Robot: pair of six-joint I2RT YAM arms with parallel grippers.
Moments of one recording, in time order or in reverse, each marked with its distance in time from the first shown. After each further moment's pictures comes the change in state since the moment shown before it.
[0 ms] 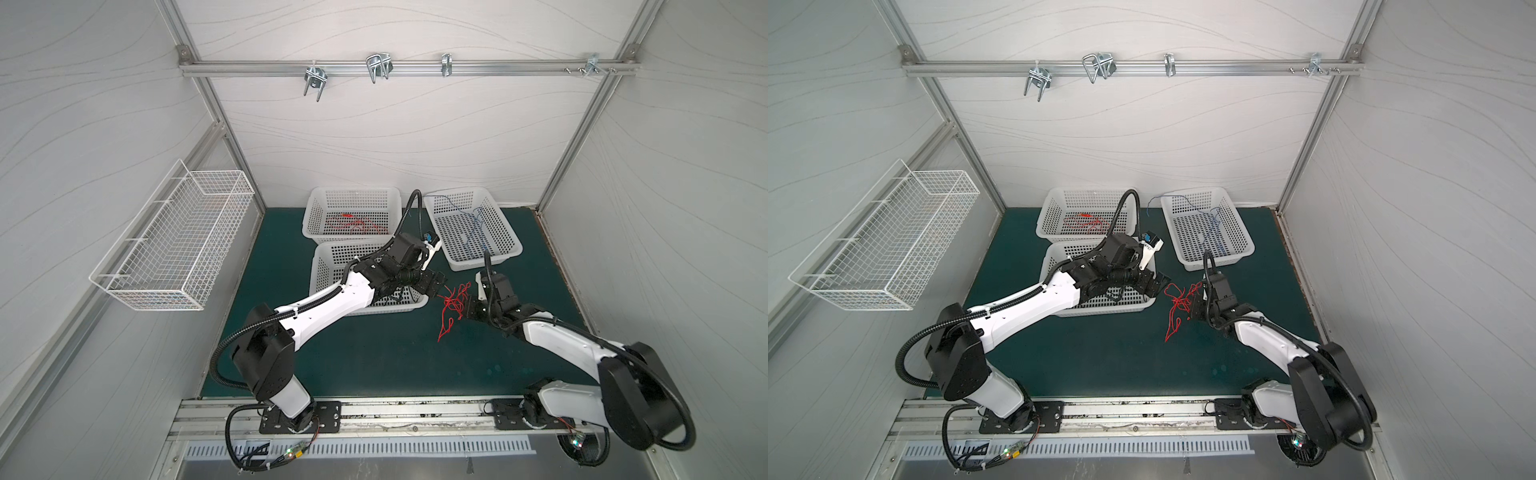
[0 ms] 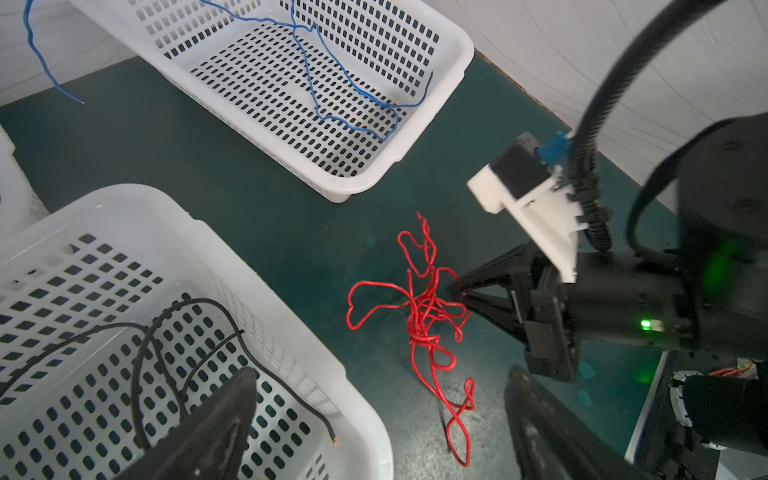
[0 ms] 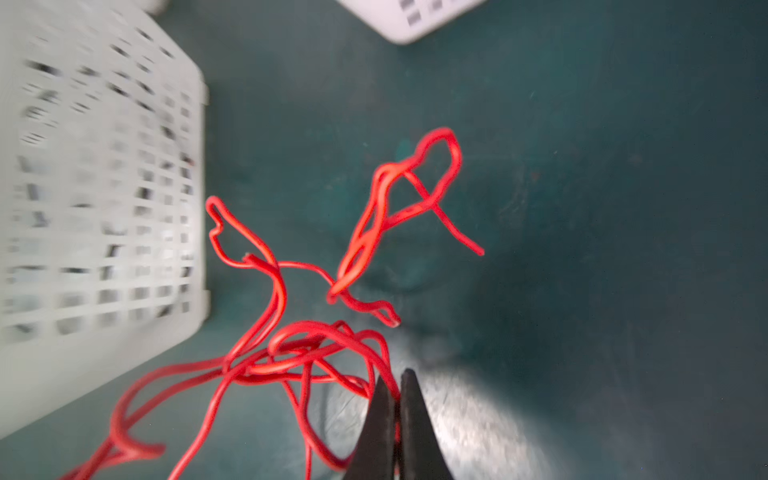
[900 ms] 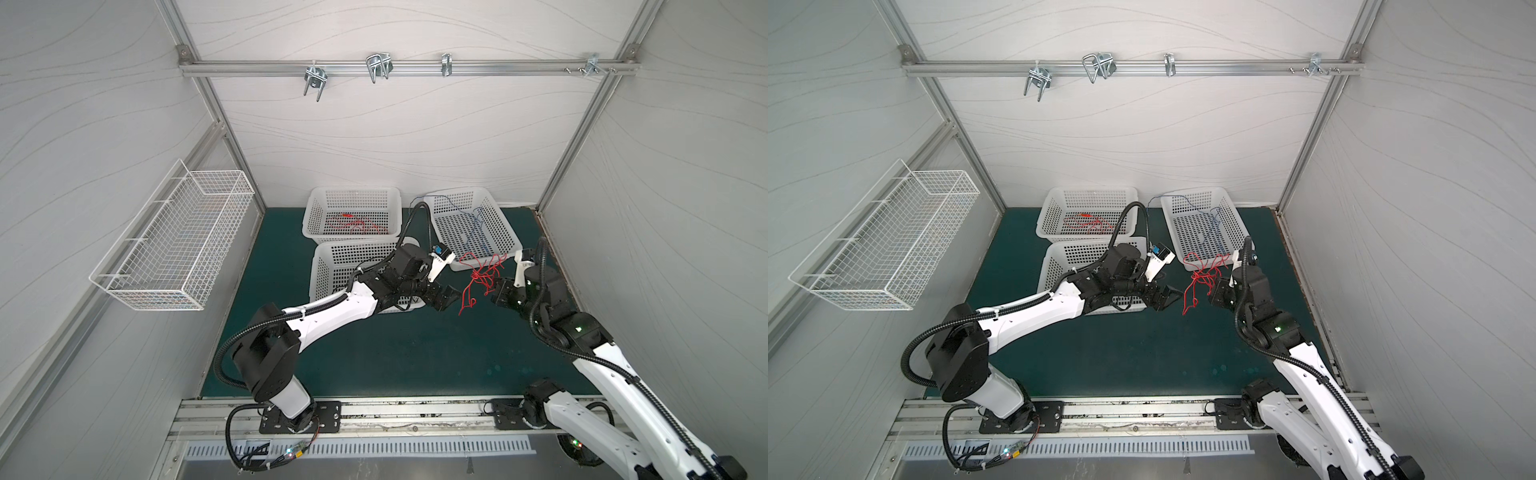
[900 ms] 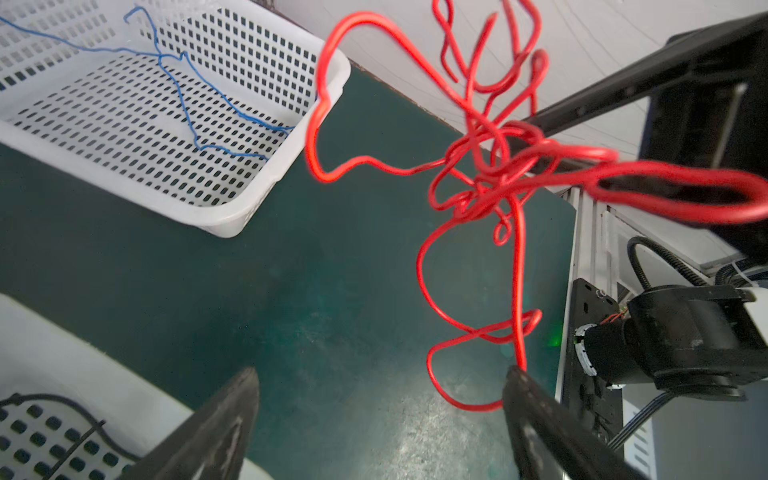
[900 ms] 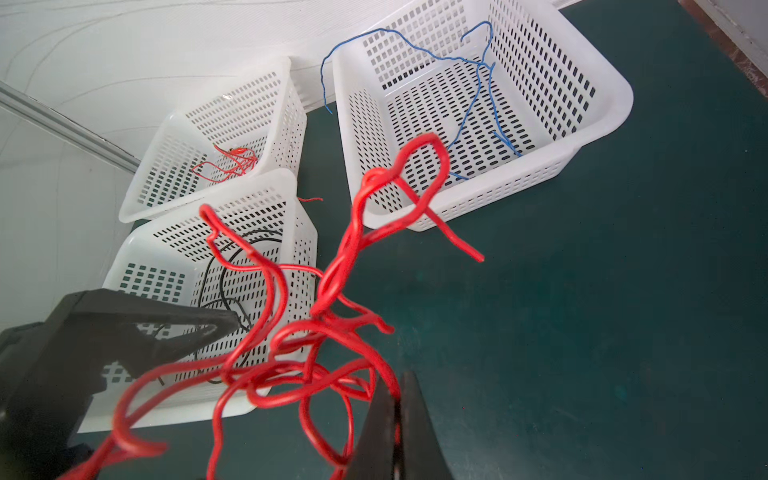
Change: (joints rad) left arm -0.052 -0.003 -0.125 0.260 0.218 0.024; right arm -0.001 -0.381 0.264 -0.391 0.187 -0.021
